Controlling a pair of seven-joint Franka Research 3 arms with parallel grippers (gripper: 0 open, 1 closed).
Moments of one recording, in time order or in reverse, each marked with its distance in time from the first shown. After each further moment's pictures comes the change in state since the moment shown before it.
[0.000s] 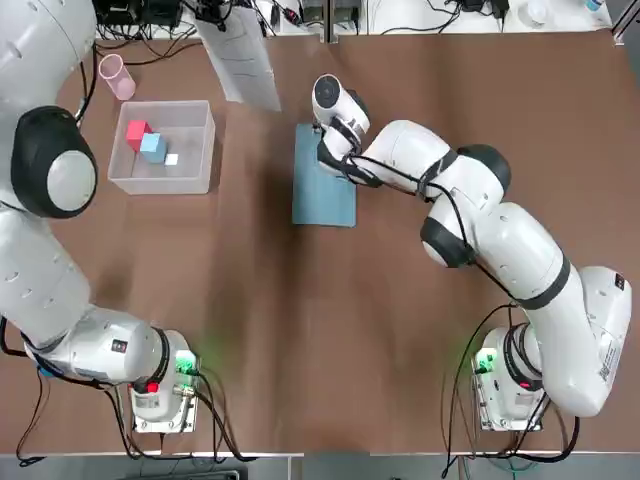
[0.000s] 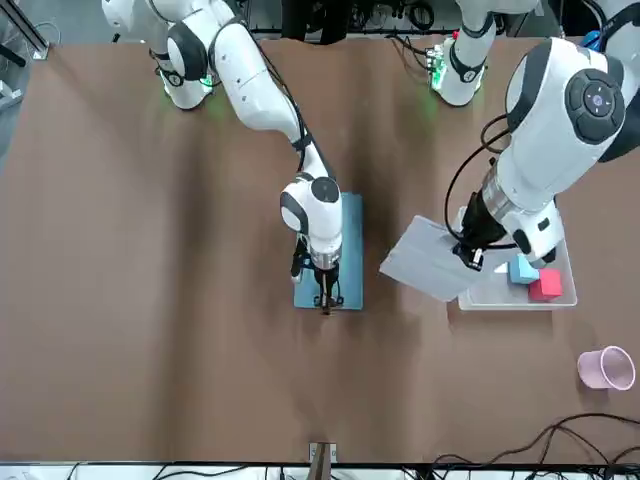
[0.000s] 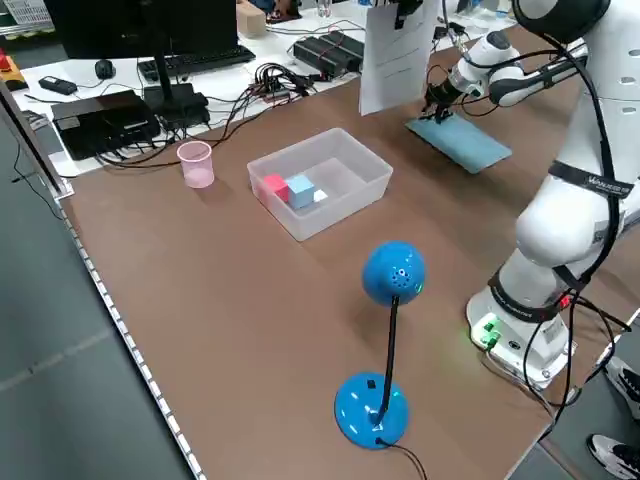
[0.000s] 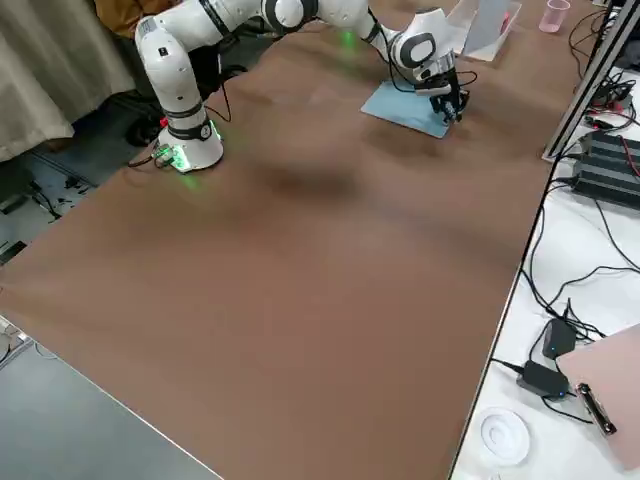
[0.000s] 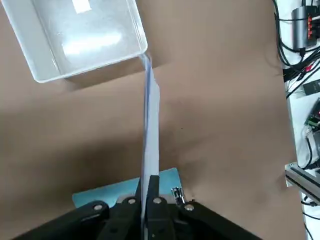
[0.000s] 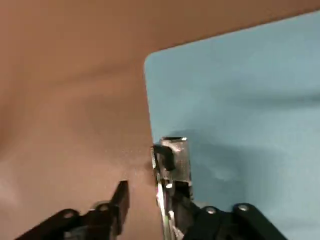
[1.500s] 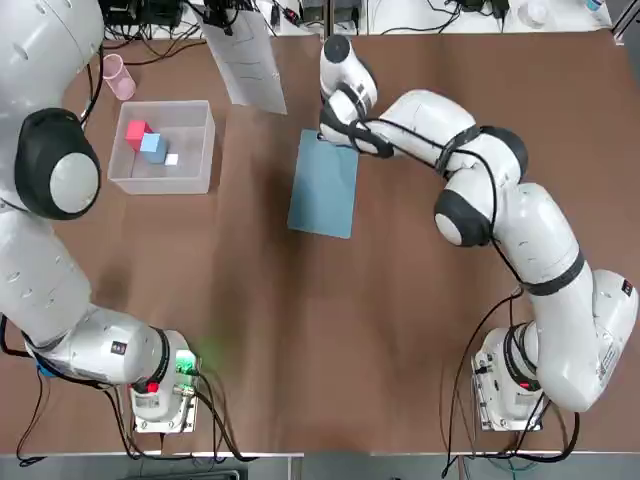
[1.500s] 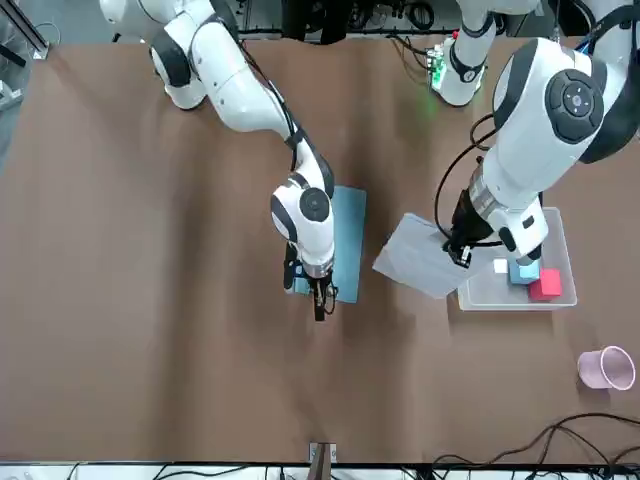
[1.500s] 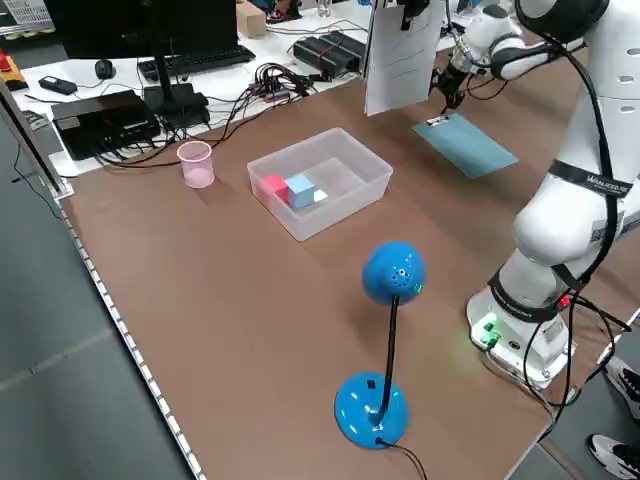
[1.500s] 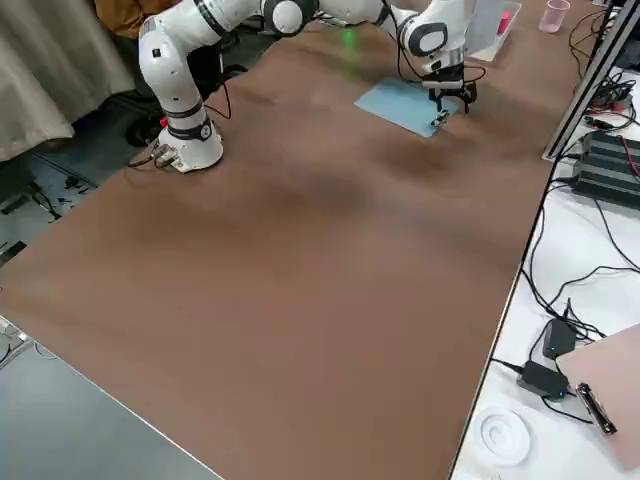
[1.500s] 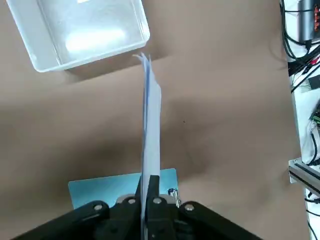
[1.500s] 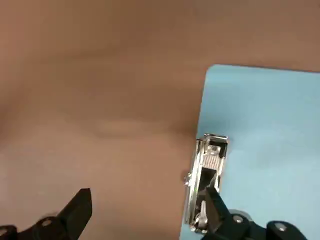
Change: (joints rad) left arm -0.025 0.006 0.002 0.000 0.000 0.000 -0.049; right arm -0.169 -0.107 0.205 0.050 0.000 -0.233 -0.269
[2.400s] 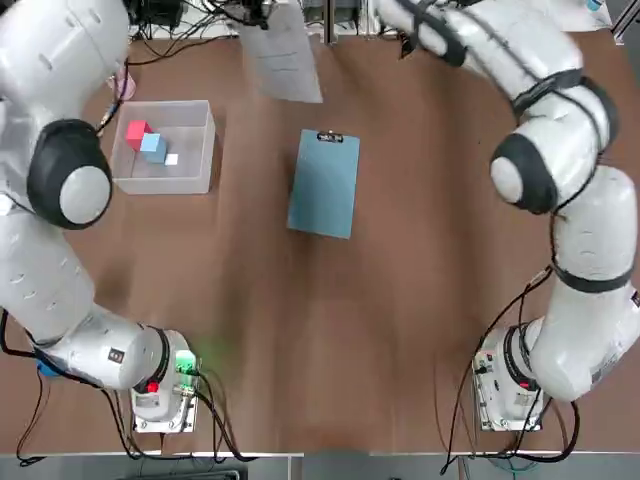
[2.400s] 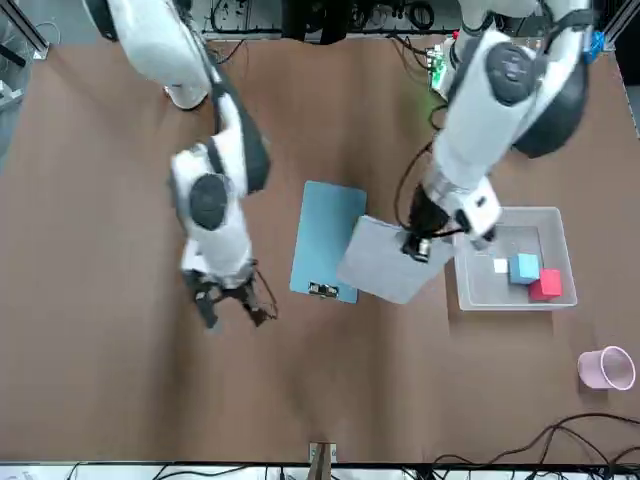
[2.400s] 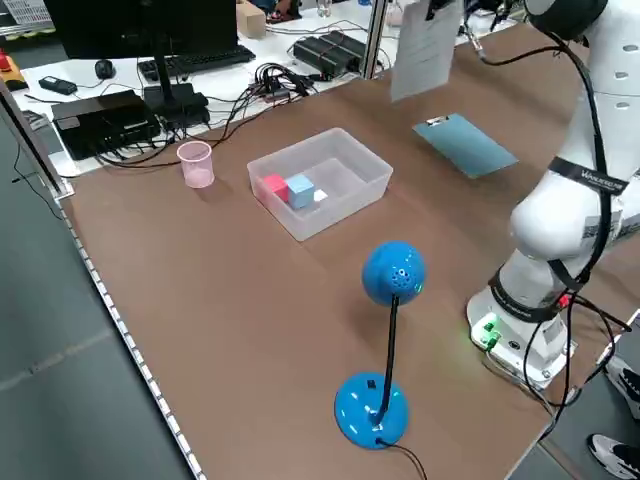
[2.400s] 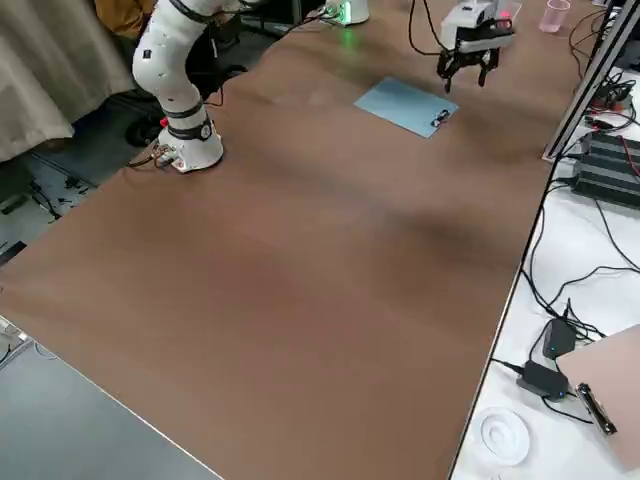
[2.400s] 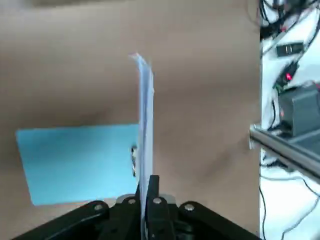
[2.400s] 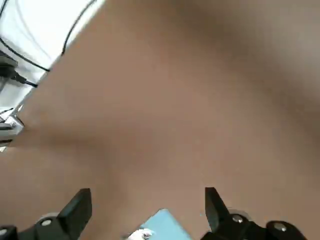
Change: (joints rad) left arm -0.154 0.040 -0.003 -0.007 0.004 0.235 -0.255; right arm -0.272 -0.429 0.021 -0.144 0.043 -0.417 -1.141
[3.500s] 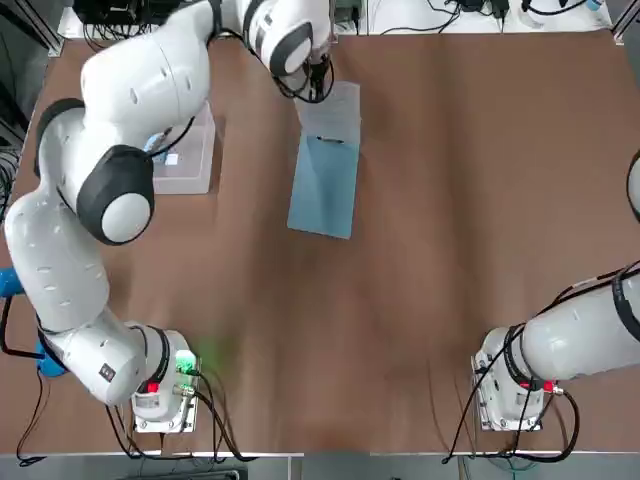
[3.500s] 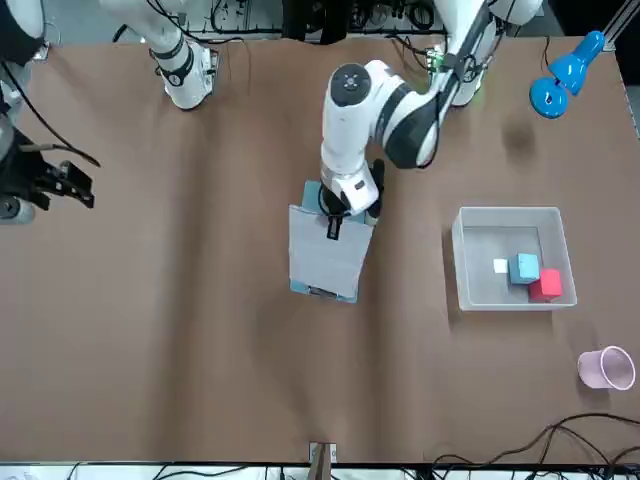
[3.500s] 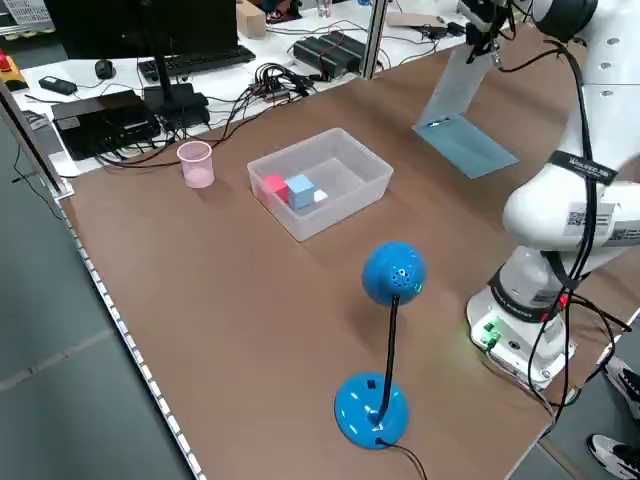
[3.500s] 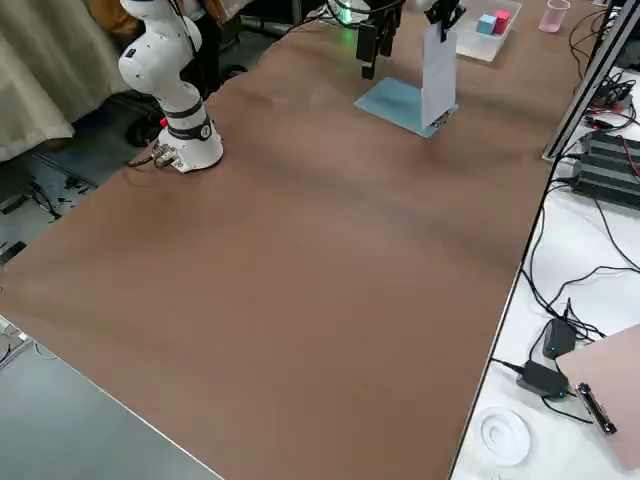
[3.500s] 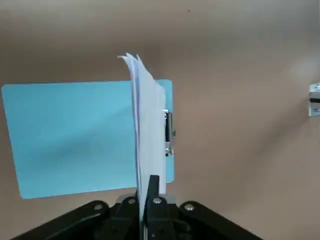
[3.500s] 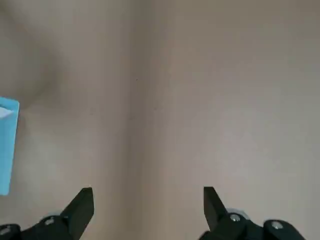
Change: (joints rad) left arm -0.263 0.130 0.003 -0.092 0.208 0.132 -0.330; right arm -0.379 -0.527 -0.003 -0.309 0.004 -0.321 -1.298
